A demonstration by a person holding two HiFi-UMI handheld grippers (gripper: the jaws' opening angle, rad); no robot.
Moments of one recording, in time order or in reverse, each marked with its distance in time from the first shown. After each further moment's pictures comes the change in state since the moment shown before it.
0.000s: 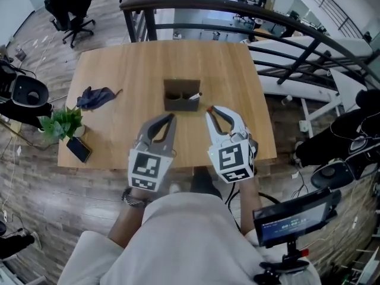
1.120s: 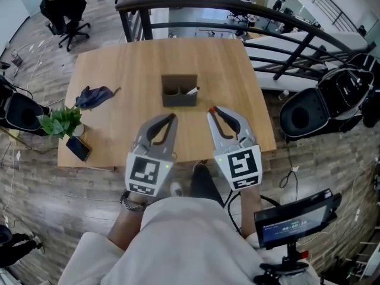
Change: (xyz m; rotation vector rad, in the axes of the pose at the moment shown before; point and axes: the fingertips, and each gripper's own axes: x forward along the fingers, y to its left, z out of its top) left arm -0.023 -0.020 0.022 0.031 -0.048 -0.050; right arm -0.045 0.004 0.023 0.162 -0.116 -0.021
